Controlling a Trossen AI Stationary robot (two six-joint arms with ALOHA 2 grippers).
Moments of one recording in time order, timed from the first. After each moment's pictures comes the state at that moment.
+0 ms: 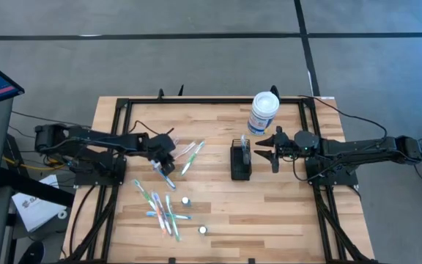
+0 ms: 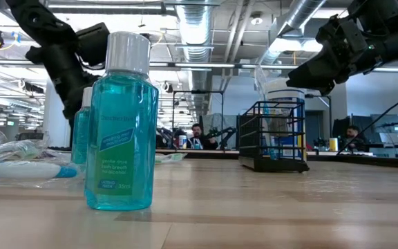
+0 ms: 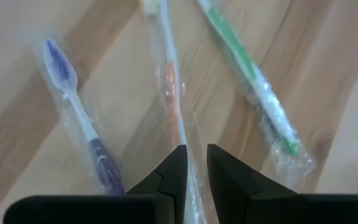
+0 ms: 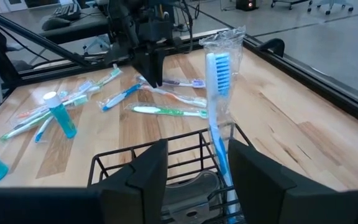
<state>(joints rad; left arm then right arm) 0.20 1.28 0.48 -0.24 -0.04 -0.35 -0.11 0.74 0.24 0.24 0.08 0.15</state>
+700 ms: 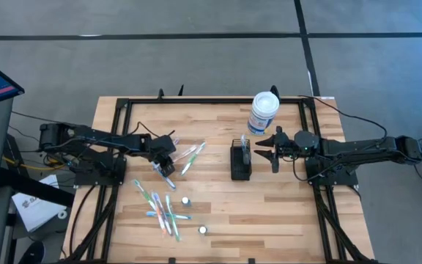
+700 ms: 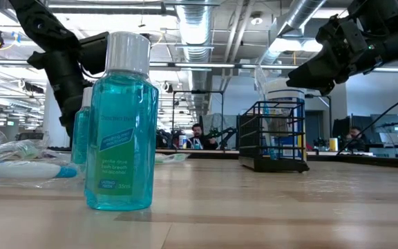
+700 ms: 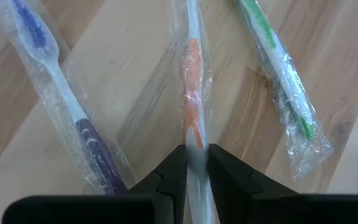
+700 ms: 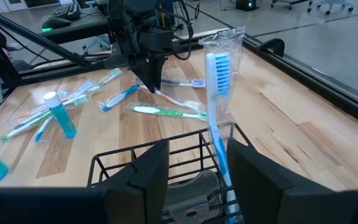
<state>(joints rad) 0.19 1.34 0.48 -0.25 -0.01 -0.34 -0.11 0.74 0.24 0.24 0.08 0.15</state>
